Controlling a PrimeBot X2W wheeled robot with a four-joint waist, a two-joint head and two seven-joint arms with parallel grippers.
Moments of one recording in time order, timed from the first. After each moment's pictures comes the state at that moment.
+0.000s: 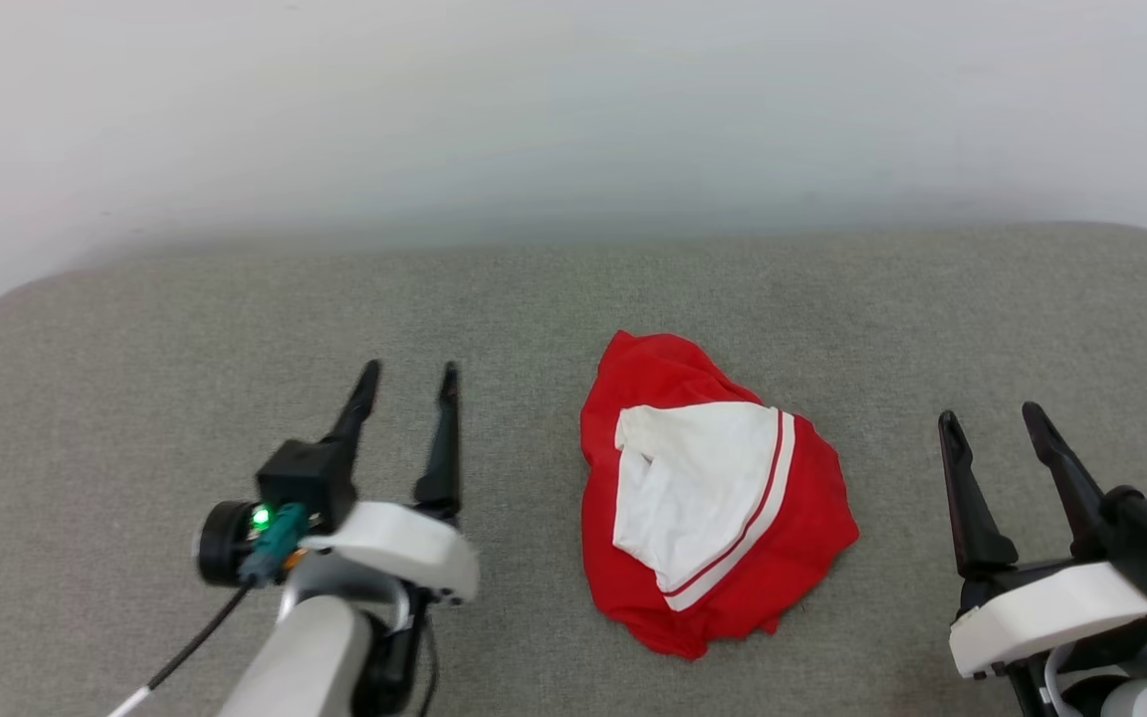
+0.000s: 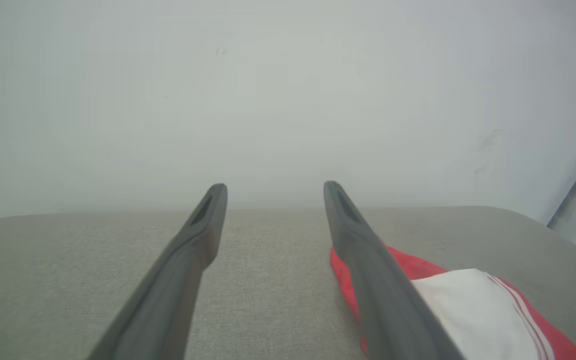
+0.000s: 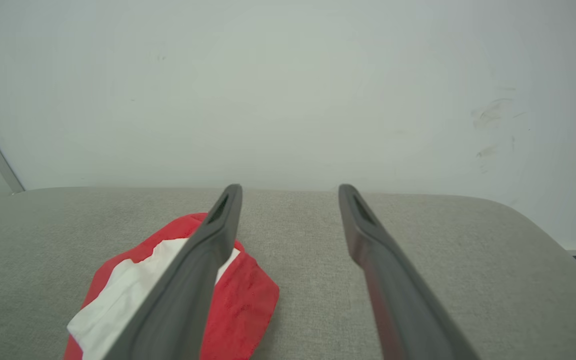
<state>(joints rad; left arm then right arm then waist) -0.30 0.16 -0.38 0.25 -0.41 0.14 -0.25 -0.02 -0.05 -0.04 -0.09 0.11 0.13 -0.02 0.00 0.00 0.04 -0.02</state>
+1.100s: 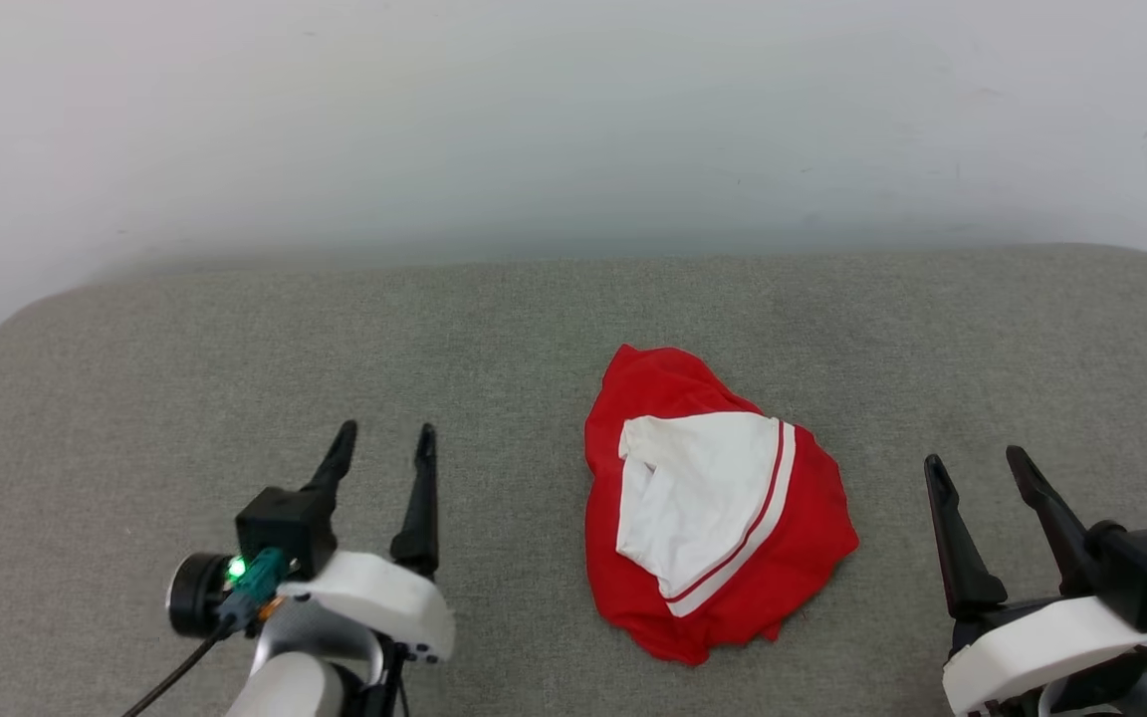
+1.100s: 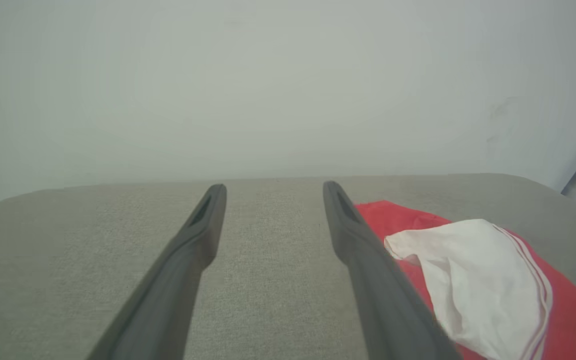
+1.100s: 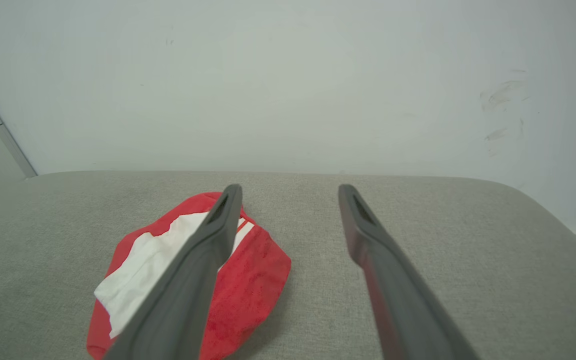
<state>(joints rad) -0.15 0.26 -0.37 0.11 -0.42 0.18 -0.16 0.06 -0.05 -0.02 -0.12 0.12 0.13 0.03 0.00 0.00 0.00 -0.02</state>
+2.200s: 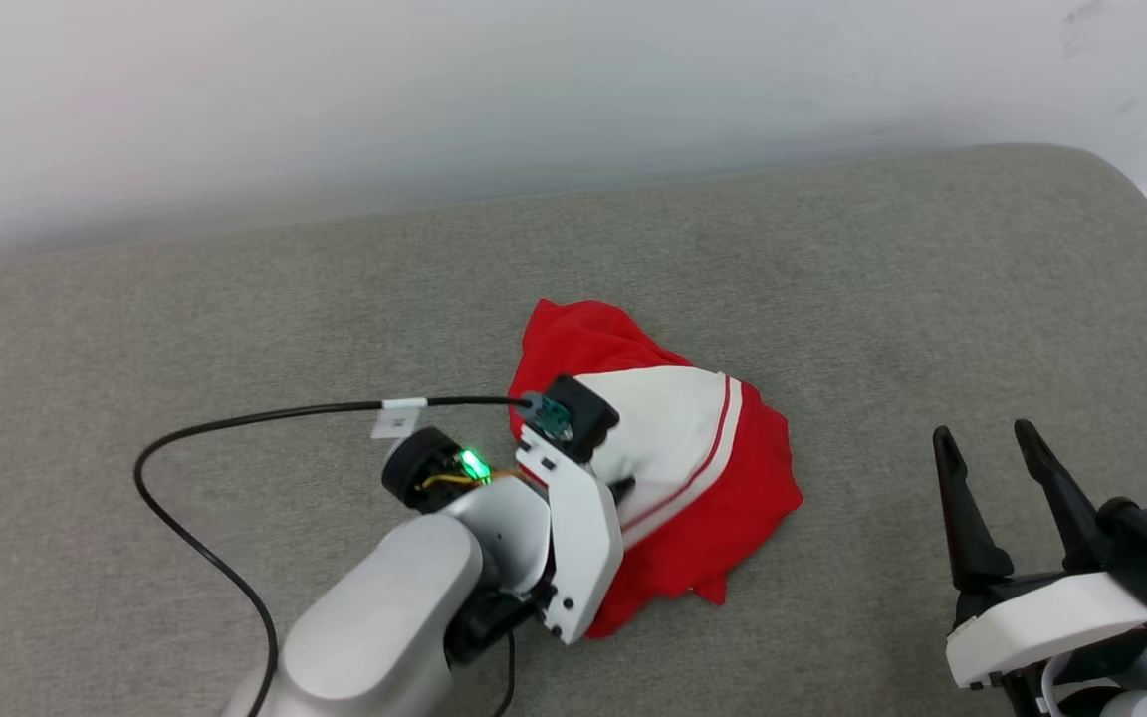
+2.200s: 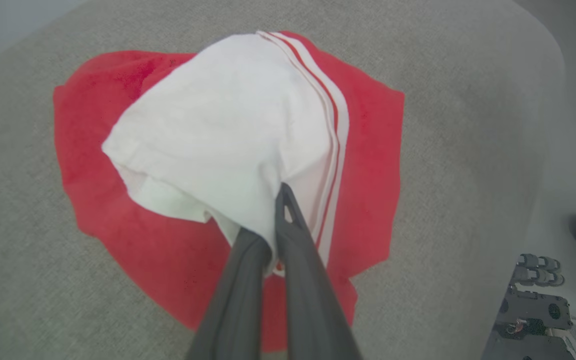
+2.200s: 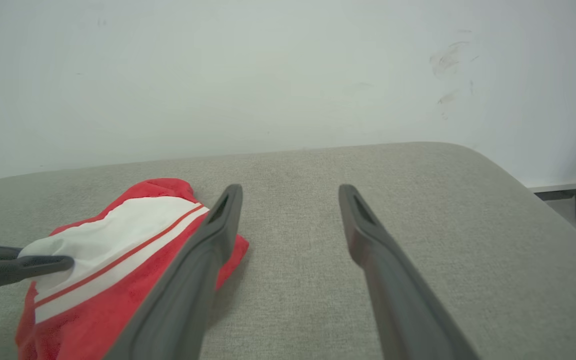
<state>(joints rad) -0.57 0.23 -0.77 0.34 -0.58 -0.12 0.48 0.00 -0.05 -0.03 -0.08 0.15 0.13 -0.01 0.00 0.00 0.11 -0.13</state>
